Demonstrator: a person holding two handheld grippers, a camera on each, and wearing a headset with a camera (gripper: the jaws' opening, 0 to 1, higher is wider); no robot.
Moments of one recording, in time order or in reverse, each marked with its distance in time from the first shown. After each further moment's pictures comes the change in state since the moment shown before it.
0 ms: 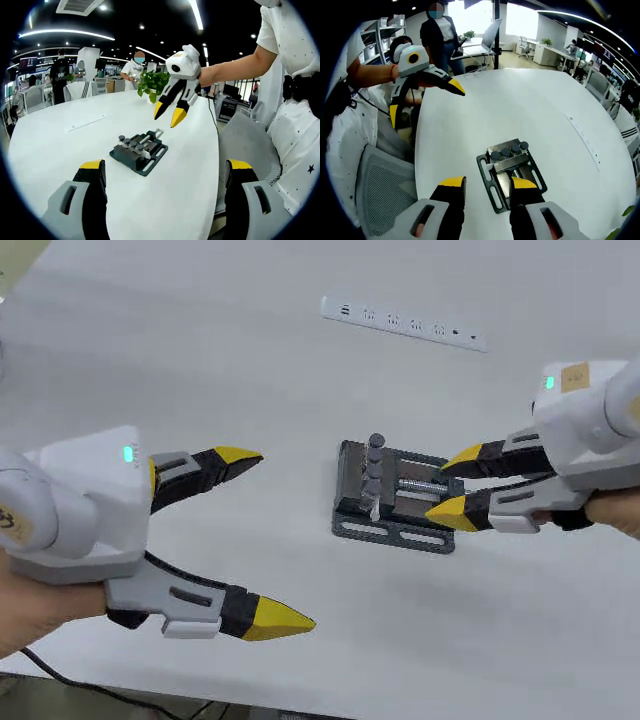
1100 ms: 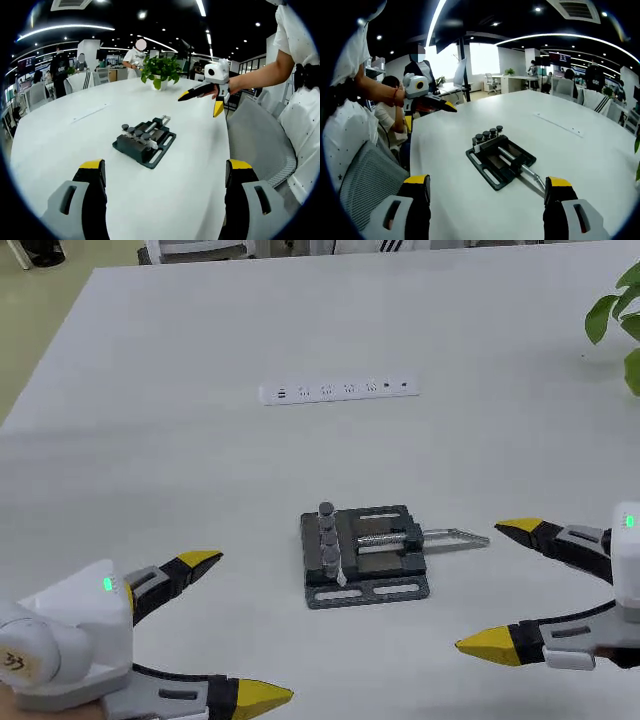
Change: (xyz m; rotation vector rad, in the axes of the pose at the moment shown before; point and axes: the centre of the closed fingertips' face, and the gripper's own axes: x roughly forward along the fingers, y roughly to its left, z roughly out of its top) left arm 0.026 0.019 -0.025 0.024 0.137 0.037; right arm -0.033 -0.001 -0.076 0.191 -0.366 -0.148
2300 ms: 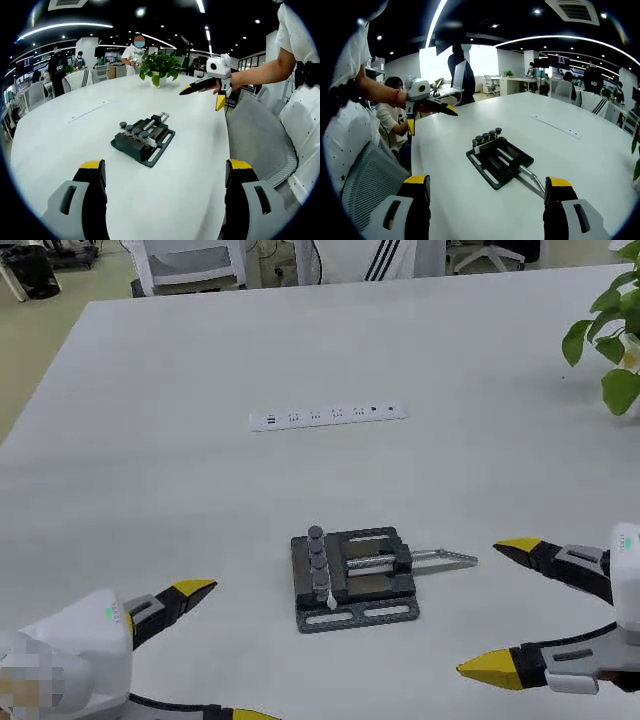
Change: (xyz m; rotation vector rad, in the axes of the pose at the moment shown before) left arm 0.001 -0.002 -0.001 0.000 0.013 -0.005; right arm -0.011 -0.008 -0.001 -0.005 -0.013 -0.013
